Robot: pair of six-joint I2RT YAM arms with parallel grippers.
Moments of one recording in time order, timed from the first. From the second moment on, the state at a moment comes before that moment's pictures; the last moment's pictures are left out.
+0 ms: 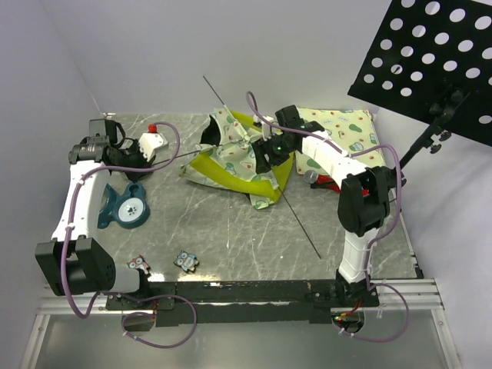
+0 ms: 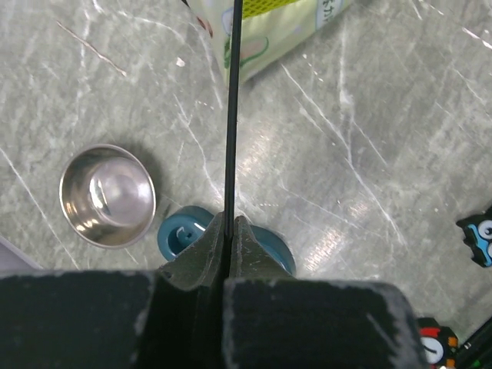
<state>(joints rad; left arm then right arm) 0.11 1.37 1.33 -0.97 0.55 0.96 0.40 1.90 1.65 -0.75 -0.44 -0.18</state>
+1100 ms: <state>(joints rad) 0.00 1.41 1.26 -0.75 0.70 0.73 0.36 1.85 1.67 -0.74 -0.68 -0.07</state>
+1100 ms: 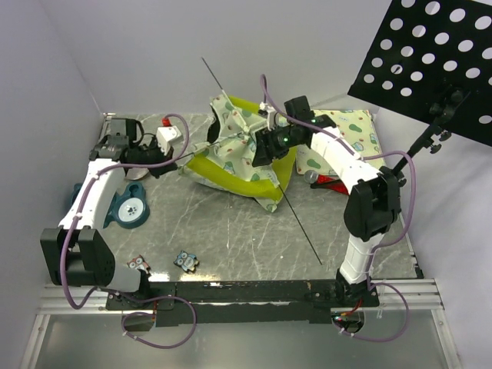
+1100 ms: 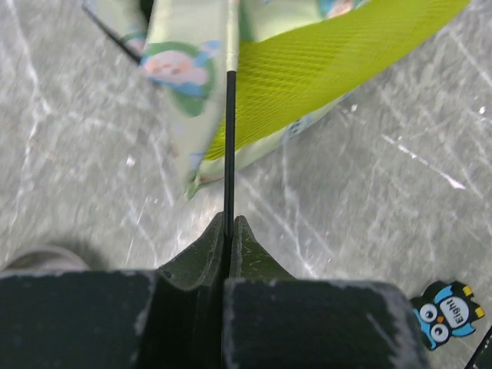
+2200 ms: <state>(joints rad) -0.03 1.35 1.18 -0.68 0.81 0.76 0.64 1.94 1.71 -0.02 -1.08 -0.36</state>
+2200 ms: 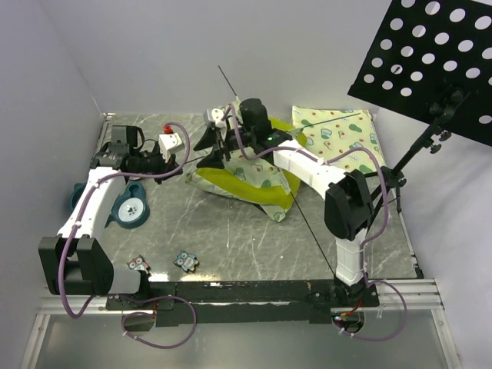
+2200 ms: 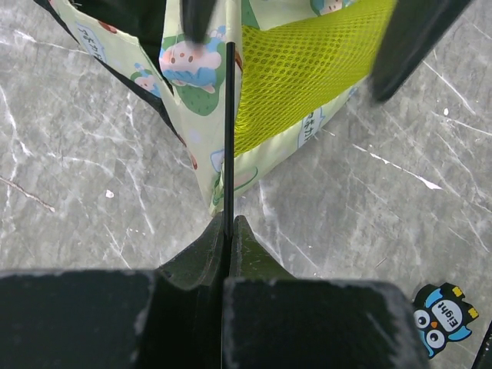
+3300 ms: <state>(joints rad) 0.04 1.28 1.16 -0.61 0.86 0.63 0.71 2.07 1.83 -0.18 -1.03 -0.49</state>
